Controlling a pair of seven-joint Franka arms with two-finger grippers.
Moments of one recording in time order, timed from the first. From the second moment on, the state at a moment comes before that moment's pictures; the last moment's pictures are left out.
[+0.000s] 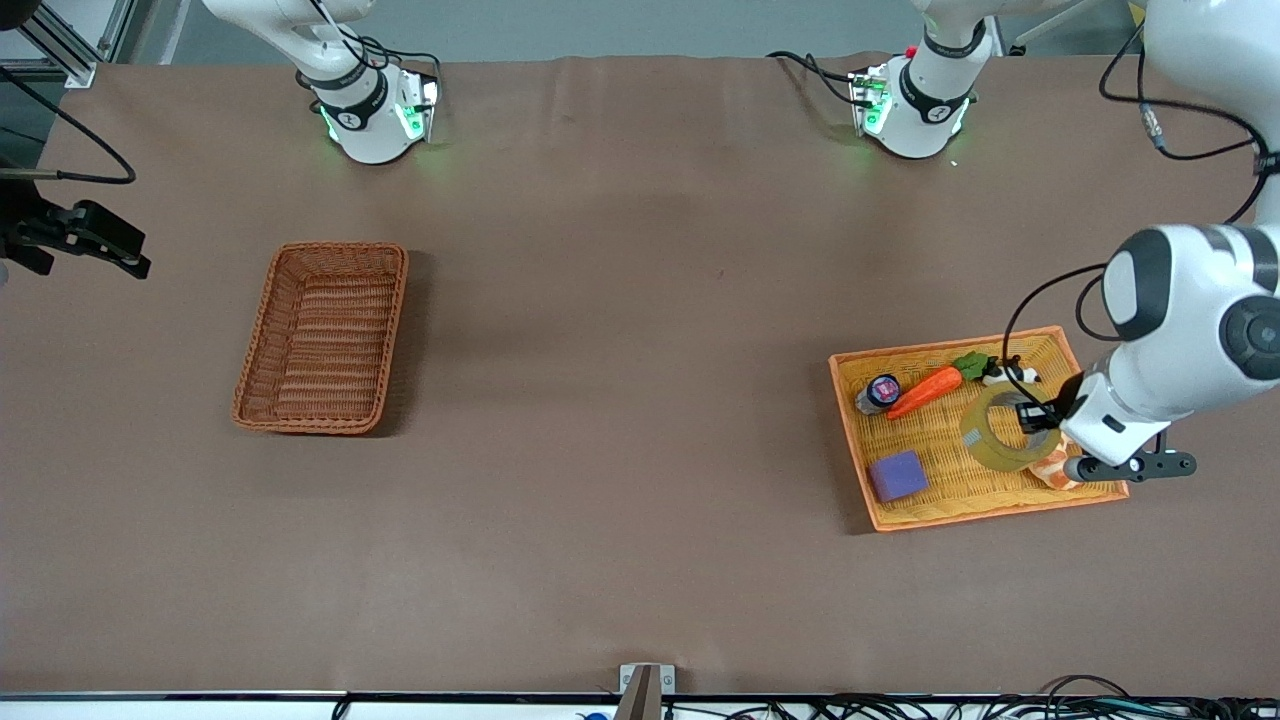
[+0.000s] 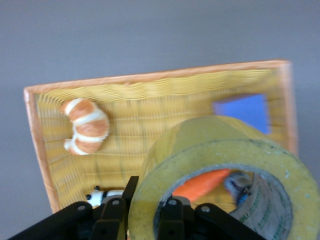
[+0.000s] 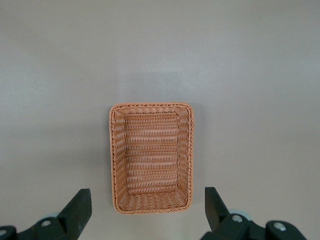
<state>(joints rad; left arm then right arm) 0.05 0.36 -0.14 -1.66 0.08 2.01 -0.11 0.03 0.03 -0.01 -1.46 -0.06 1.49 0.04</state>
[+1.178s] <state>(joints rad) -0.54 0.85 -0.30 -1.29 0.18 2.06 -0.67 0.02 0.03 -0.03 -1.46 -0.06 1.51 0.01</state>
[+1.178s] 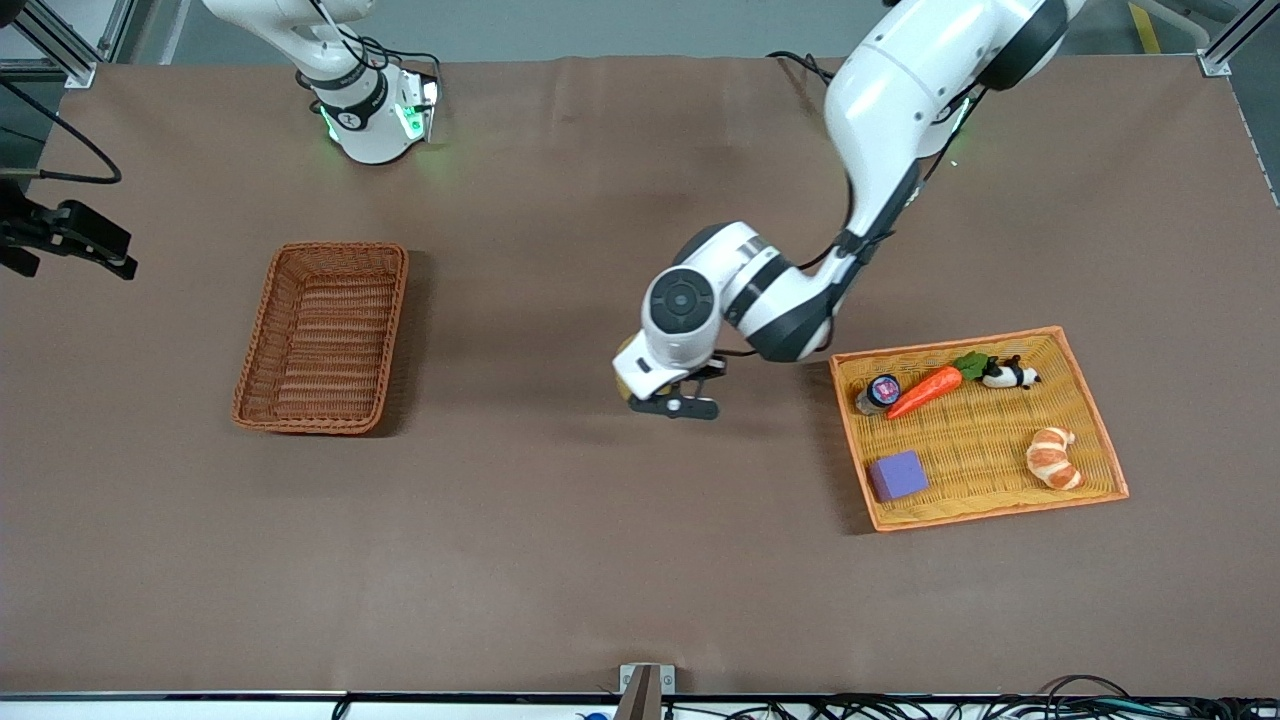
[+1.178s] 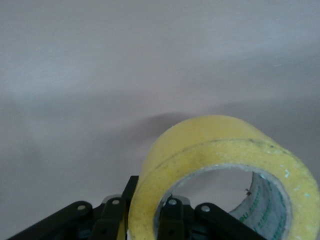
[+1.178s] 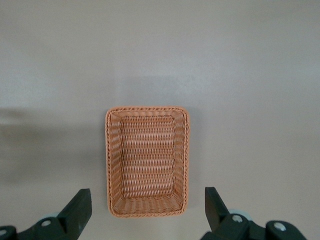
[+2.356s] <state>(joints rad) -0.55 0.84 -0.30 -1.18 0.18 2.04 -0.65 0.02 0.05 -0.02 -1.50 -0.05 1.55 0.01</state>
